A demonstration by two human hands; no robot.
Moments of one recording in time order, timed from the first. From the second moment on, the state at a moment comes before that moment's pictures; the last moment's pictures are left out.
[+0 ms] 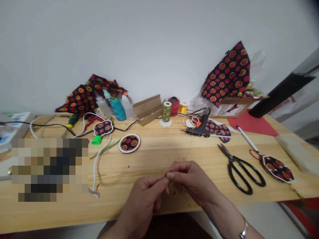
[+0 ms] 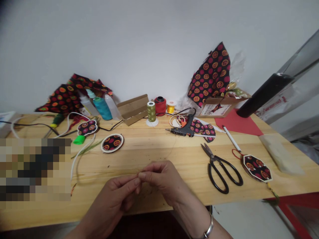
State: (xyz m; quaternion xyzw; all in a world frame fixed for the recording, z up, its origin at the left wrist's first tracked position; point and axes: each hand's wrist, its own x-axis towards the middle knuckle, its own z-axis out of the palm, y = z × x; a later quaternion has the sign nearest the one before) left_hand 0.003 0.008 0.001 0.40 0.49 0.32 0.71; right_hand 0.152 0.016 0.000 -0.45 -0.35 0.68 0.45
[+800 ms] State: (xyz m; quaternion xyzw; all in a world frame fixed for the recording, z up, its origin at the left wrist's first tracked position) left_hand -0.008 0.024 0.000 0.62 0.50 0.35 0.50; right_hand 0.199 0.027 0.042 -0.49 -0.48 0.40 0.60
